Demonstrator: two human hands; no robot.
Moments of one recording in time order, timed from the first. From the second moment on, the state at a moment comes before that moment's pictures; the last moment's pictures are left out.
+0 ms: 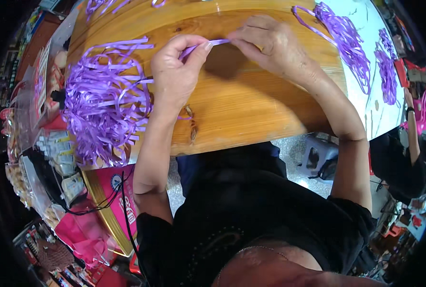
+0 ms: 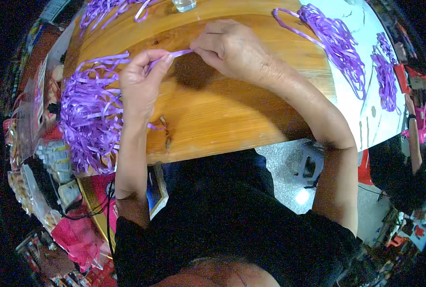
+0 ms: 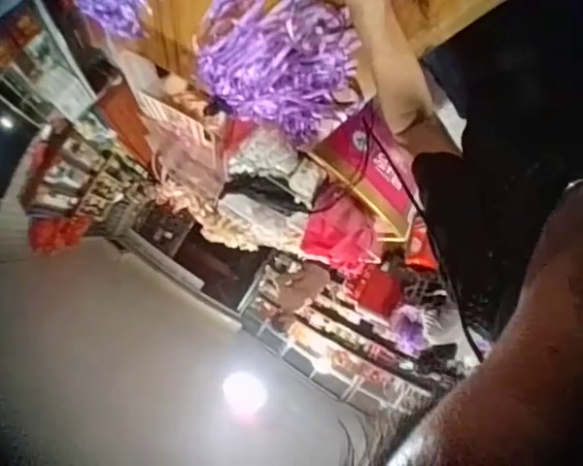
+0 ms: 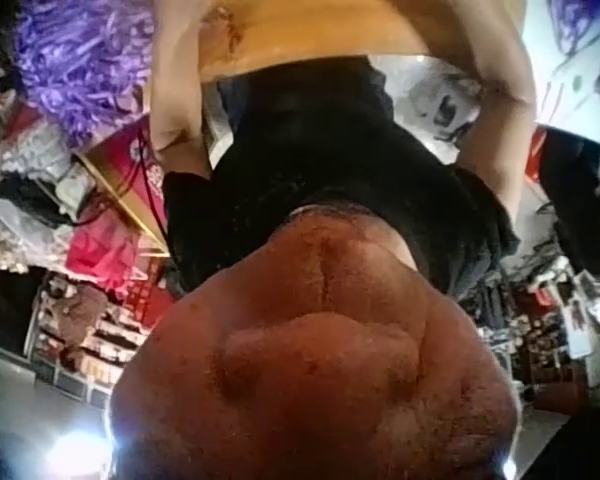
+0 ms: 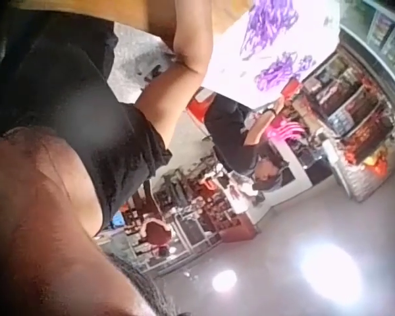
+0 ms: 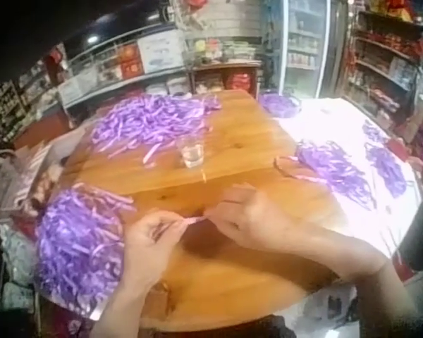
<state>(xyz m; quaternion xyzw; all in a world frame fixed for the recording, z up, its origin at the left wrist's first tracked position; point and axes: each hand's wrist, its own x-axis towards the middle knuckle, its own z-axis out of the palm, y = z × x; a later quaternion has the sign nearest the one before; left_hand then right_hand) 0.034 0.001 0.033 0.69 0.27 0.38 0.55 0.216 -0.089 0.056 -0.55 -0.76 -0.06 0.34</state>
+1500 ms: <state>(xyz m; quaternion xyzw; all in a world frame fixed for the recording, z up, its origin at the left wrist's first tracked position) 0.041 -0.007 0.014 0.49 0.26 0.39 0.73 0.189 -0.075 0.058 -0.63 -0.65 0.13 0.40</state>
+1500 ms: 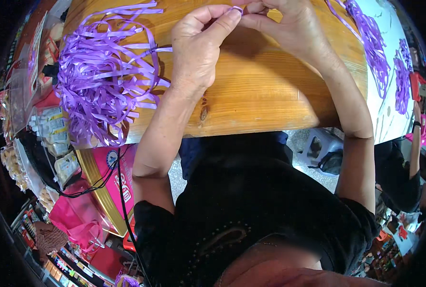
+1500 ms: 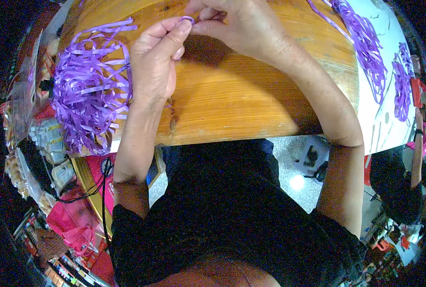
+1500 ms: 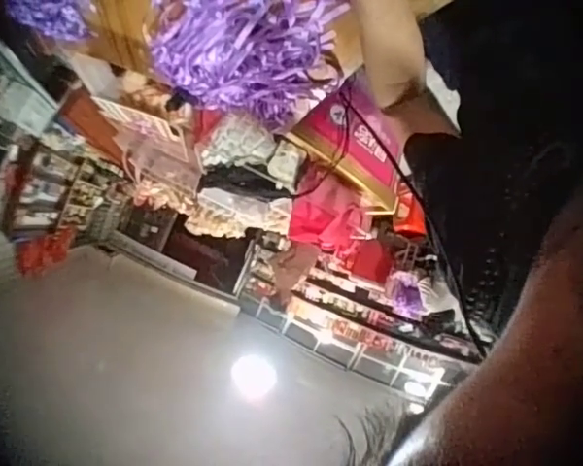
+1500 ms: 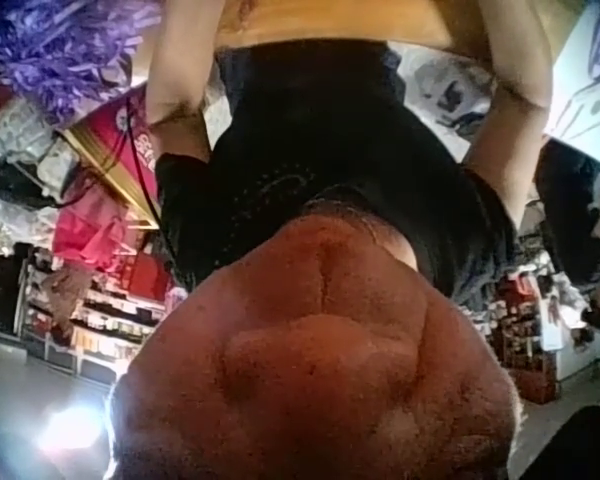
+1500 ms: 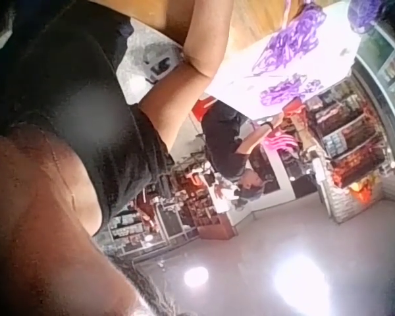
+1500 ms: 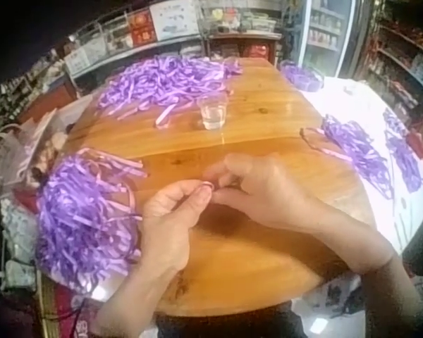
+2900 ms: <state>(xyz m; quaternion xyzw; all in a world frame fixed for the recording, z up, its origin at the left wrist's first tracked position) 0.011 0.025 0.036 0.48 0.39 0.48 0.62 0.205 0.053 0.167 -0.74 -0.66 -0.15 -0.08</state>
